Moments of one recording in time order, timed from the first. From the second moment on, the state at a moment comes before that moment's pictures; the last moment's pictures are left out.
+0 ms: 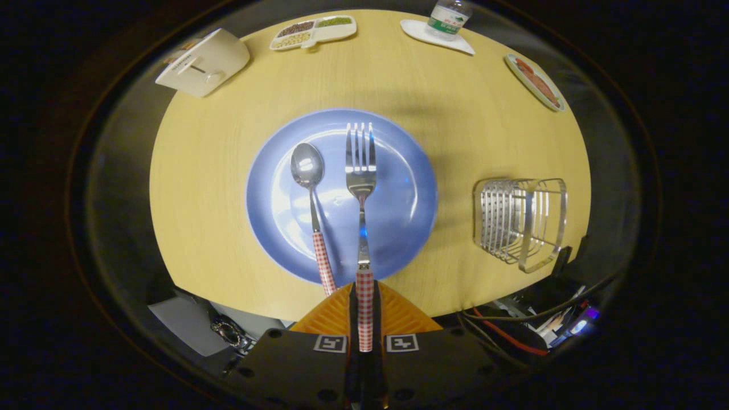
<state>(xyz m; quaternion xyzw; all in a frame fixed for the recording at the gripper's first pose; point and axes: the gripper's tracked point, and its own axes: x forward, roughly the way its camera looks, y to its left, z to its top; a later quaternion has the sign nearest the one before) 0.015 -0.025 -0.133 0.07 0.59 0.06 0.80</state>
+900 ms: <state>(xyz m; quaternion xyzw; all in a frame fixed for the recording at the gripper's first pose) -0.058 -0.167 -0.115 0.21 0.73 -0.04 0.65</state>
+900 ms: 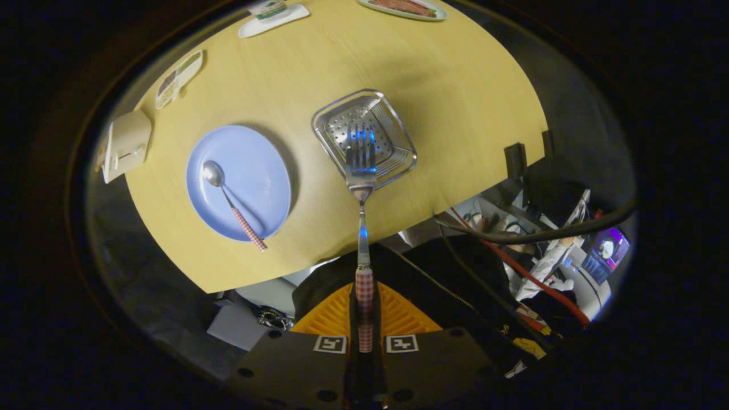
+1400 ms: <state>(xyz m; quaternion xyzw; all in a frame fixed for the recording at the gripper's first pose) -0.028 -0.164 -0.140 0.21 0.80 0.02 0.56</state>
